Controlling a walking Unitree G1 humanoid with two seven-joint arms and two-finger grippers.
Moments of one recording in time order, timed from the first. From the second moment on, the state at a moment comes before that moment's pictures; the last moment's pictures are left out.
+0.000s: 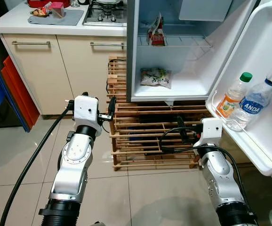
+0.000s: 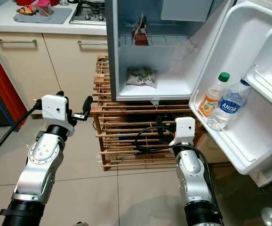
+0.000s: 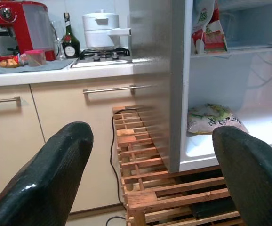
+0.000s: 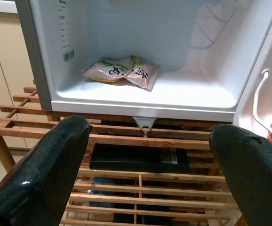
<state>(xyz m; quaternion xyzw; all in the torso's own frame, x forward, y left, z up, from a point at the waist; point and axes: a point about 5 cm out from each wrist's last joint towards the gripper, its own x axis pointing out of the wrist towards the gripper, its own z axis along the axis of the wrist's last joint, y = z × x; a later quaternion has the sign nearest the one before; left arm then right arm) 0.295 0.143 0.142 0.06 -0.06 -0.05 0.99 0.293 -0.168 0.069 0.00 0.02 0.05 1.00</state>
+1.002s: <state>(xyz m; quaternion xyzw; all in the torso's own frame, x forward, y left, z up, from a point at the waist) 0.311 0.123 0.141 0.05 -0.08 -0.09 0.99 0.295 -0.174 0.049 -0.01 0.07 0.08 0.99</state>
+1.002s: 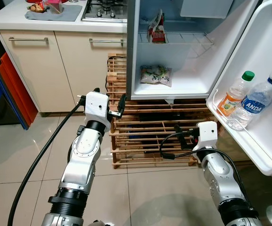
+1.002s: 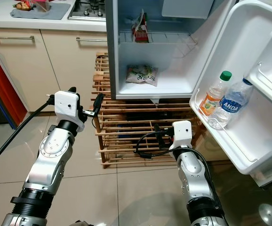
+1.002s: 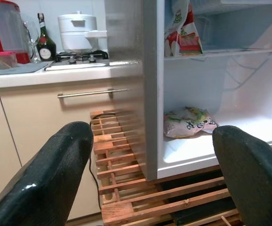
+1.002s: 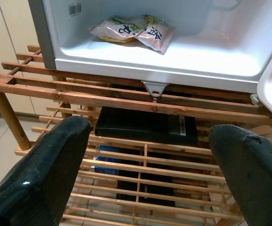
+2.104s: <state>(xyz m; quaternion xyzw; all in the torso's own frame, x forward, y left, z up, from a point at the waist) 0.313 0.111 0.142 0.05 -0.09 -0.12 0.99 0.203 -0.248 -0.053 -0.06 0.41 0.01 0.91</state>
